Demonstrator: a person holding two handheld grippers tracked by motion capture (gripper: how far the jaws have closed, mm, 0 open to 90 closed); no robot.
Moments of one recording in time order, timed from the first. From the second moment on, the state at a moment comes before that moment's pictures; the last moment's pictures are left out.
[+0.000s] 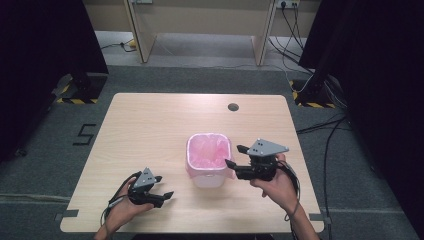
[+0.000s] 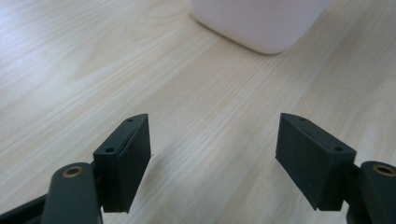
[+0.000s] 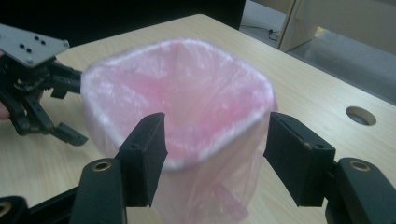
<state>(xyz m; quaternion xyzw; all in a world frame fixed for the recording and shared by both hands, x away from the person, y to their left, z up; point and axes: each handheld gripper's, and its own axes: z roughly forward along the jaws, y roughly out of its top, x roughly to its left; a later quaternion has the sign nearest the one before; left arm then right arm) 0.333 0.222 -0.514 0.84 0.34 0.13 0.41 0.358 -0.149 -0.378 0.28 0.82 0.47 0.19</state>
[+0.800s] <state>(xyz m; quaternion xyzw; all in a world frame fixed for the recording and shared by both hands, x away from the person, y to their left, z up) 0.338 0.227 -0.524 0.84 0.35 0.15 0.39 0.398 -0.062 -0.359 0.21 0.87 0.42 0.16</state>
